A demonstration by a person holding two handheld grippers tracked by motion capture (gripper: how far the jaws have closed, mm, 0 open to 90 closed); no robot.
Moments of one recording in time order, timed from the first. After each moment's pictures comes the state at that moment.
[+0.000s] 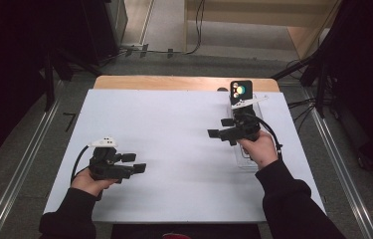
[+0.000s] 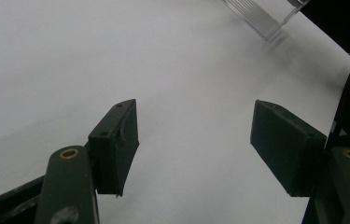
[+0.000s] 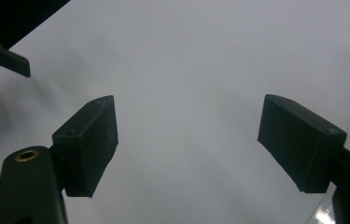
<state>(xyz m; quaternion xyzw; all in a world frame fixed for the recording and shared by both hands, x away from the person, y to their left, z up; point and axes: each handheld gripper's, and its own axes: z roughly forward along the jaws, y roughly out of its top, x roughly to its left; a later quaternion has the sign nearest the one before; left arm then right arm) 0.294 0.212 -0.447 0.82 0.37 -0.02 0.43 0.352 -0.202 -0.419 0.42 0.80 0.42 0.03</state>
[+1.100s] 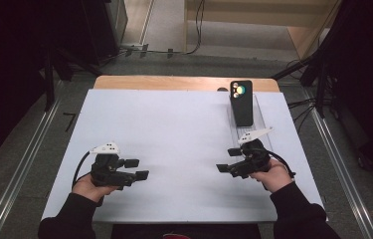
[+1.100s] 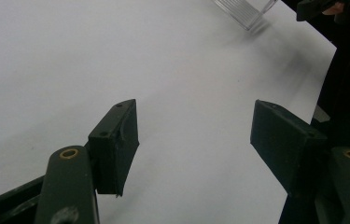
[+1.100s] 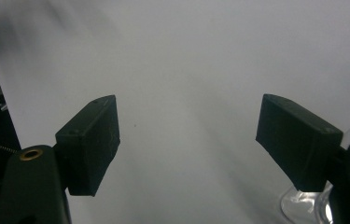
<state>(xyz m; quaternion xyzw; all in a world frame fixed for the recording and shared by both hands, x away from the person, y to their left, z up) 0.278 0.207 -0.450 0.83 0.35 -0.04 0.44 0.281 -0.218 -0.452 0.38 0.85 0.38 0.01</state>
